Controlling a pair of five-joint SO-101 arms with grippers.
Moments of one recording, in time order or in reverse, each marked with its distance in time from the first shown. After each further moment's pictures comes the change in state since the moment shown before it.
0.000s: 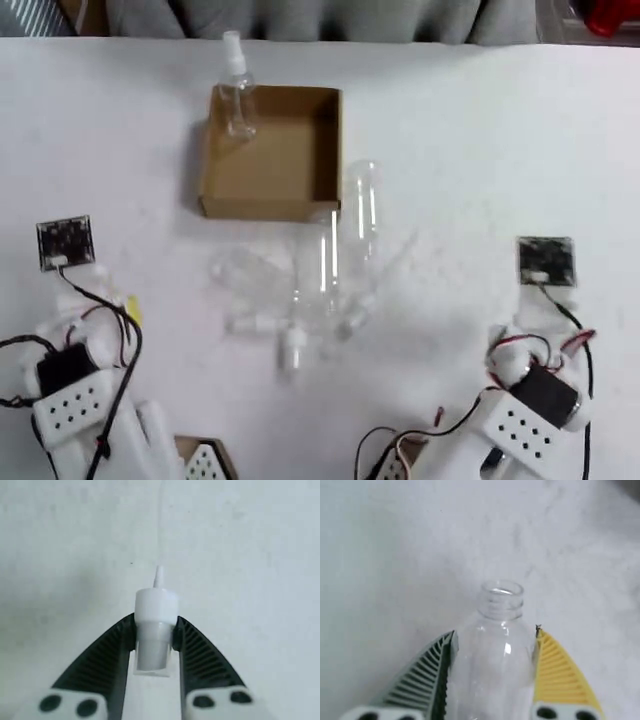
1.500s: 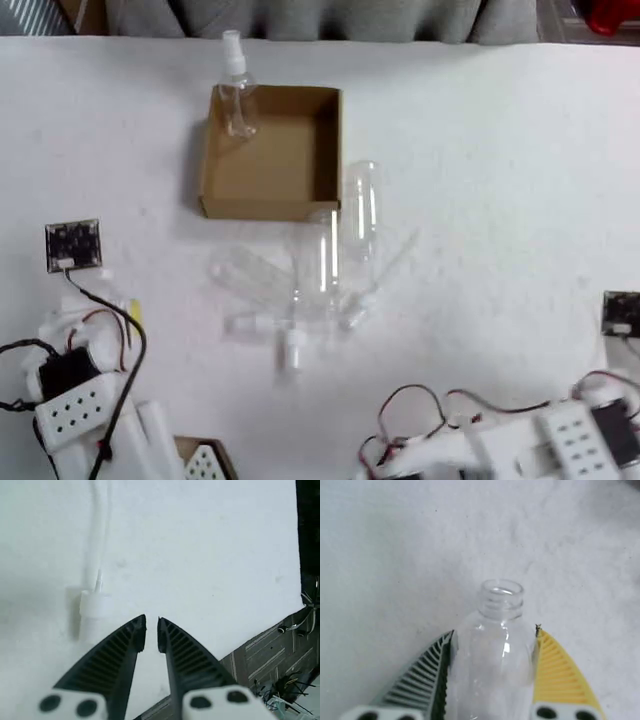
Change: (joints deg) left arm 0.1 -0.8 1.5 -0.3 -3.4; right arm 32.8 19.2 -6.9 -18.5 32.9
